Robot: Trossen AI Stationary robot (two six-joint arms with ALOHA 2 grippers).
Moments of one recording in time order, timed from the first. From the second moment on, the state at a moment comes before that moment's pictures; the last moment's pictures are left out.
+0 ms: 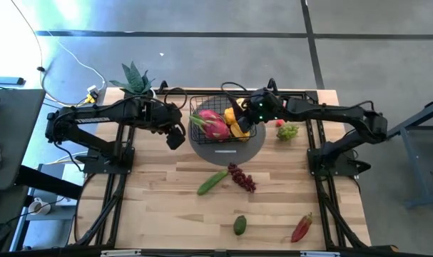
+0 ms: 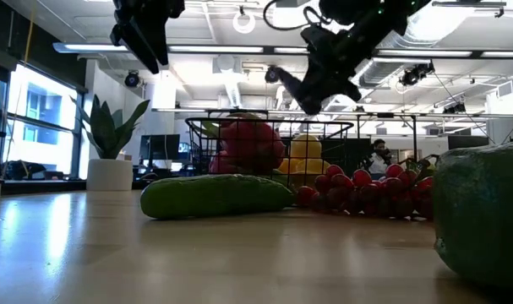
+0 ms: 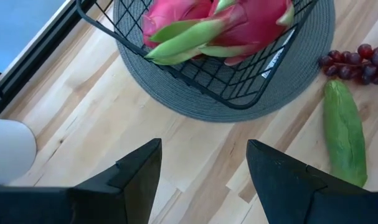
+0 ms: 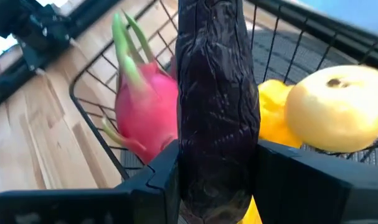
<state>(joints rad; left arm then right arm) 0.23 1.28 1.29 -1.15 -0.26 -0.47 -0.35 1.42 1.06 -0.37 -0.03 0.43</state>
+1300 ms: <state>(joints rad) 0.26 1.28 1.29 -1.15 -0.26 -0.50 -0.41 1.67 1.23 -0.65 -0.14 0.26</state>
